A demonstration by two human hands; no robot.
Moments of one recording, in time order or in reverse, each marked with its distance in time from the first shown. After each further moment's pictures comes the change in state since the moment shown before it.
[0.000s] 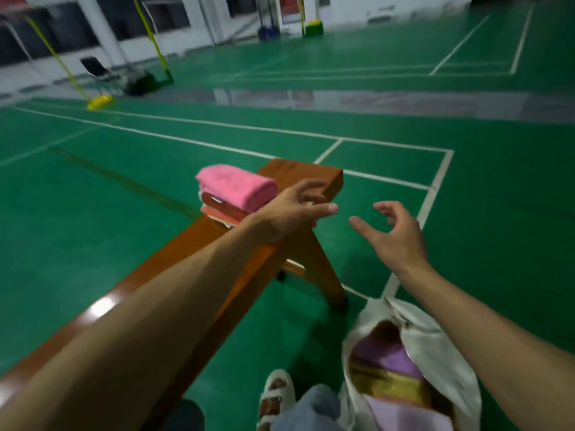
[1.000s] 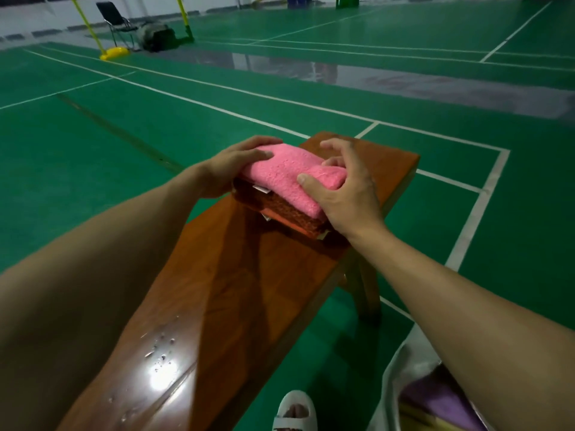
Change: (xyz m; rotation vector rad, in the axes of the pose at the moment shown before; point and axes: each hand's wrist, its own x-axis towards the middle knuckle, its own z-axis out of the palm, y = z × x) left_hand 0.050 -0.109 -0.218 -0.062 0.190 -0.060; right_hand 0.075 -0.050 0.204 0.005 -0.162 -0.361
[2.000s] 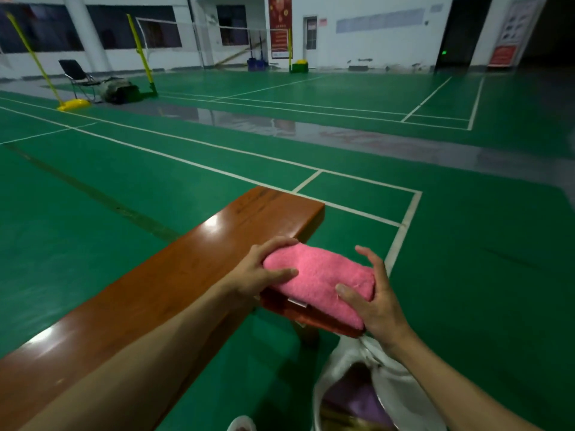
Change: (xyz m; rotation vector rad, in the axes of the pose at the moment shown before) left_hand -0.084 0.019 0.185 0.045 -0.099 0.117; right_hand -0.135 0.044 -0.178 0.335 -0.007 0.196
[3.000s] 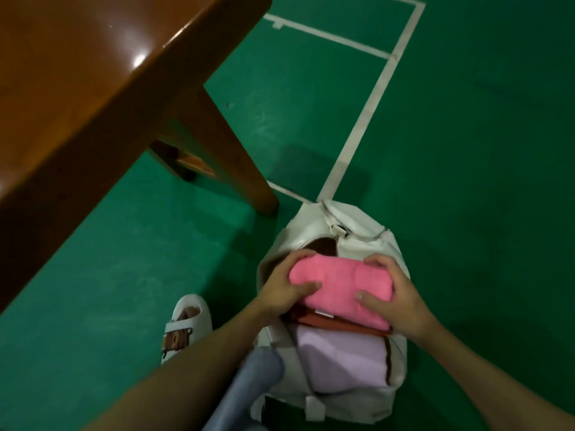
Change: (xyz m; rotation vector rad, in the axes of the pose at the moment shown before) left_hand 0.005 -0.257 0.249 -0.280 -0.128 -0.338; right_hand -0.117 0.243 -0.110 -0.350 -0.146 0.485
